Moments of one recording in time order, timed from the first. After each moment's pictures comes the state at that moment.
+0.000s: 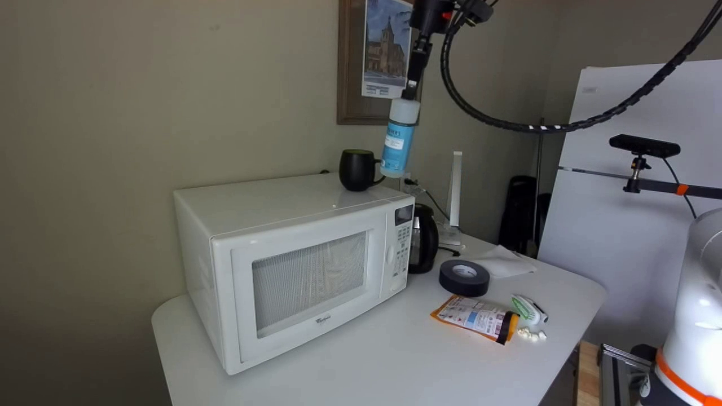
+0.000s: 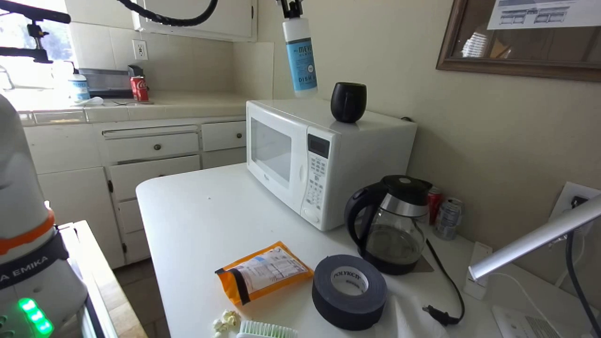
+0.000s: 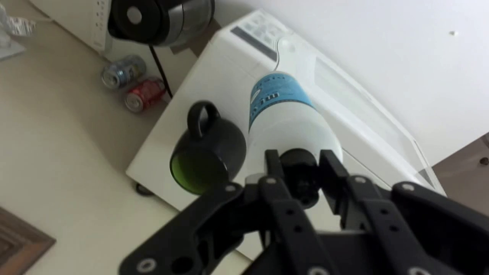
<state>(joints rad) 0.05 -0.30 -0.05 -1.79 -0.17 1.80 -0.44</state>
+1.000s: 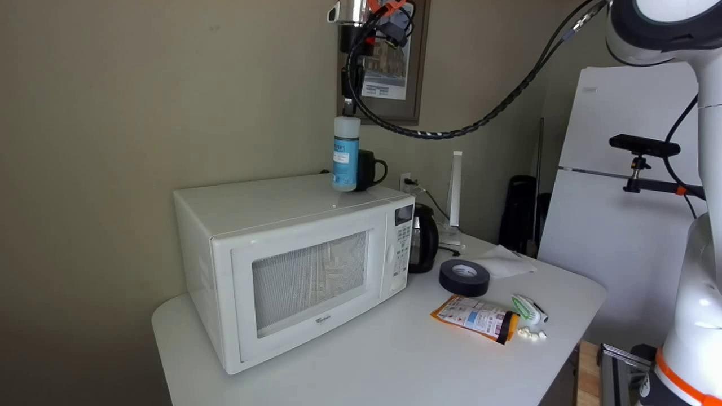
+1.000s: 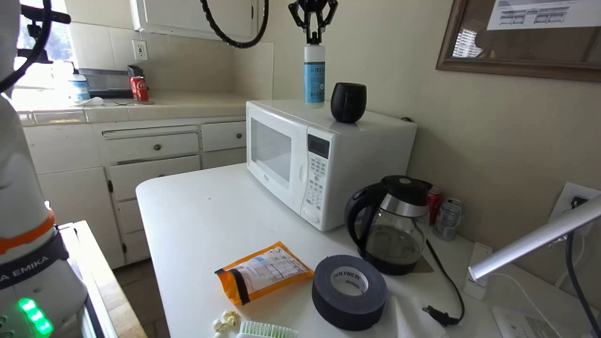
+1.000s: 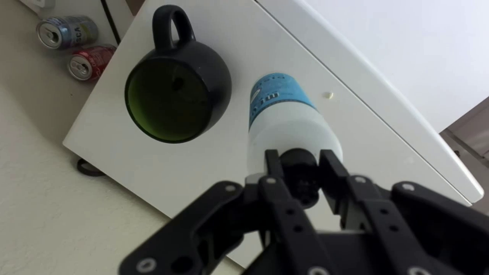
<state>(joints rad) 0.03 0.24 -0.01 -1.19 -0.08 1.60 -0.47</state>
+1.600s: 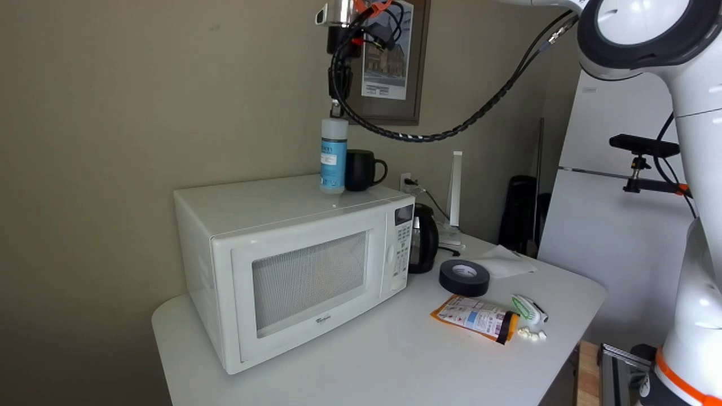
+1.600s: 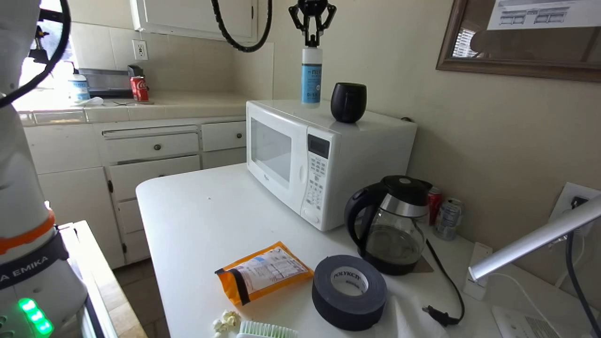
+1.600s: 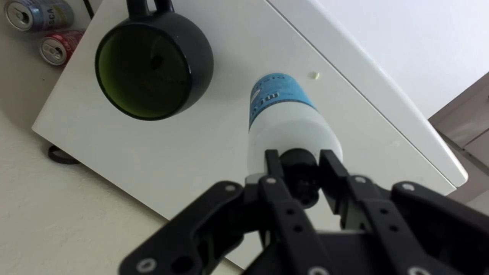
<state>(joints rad) 0.04 0.35 0.00 -1.04 -0.04 1.54 -0.47</state>
